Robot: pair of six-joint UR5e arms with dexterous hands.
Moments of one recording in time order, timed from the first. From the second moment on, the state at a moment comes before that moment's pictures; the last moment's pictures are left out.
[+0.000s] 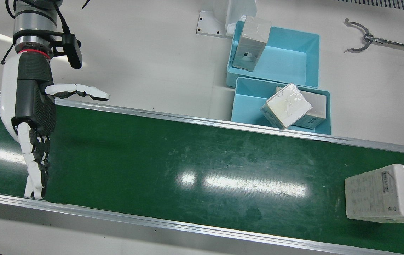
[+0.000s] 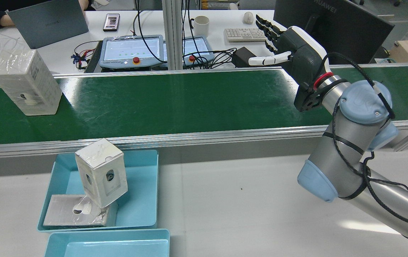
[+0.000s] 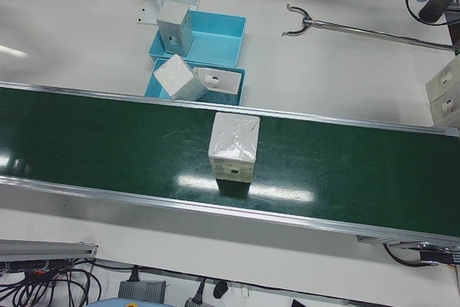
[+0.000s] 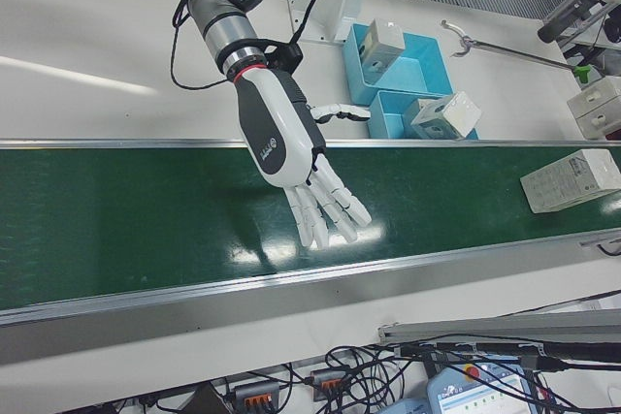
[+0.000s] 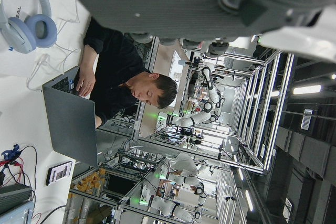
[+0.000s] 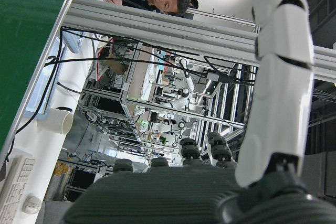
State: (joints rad) left arm -1.79 -1.80 -1.71 0.50 1.90 -0.17; right arm 0.90 -1.04 1.90 -3.73 -1.15 -0.32
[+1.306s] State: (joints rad) left arm -1.79 -1.80 -1.71 0.50 1.90 -0.17; right arm 0.88 -1.02 1.87 -3.74 -1.15 -0.37
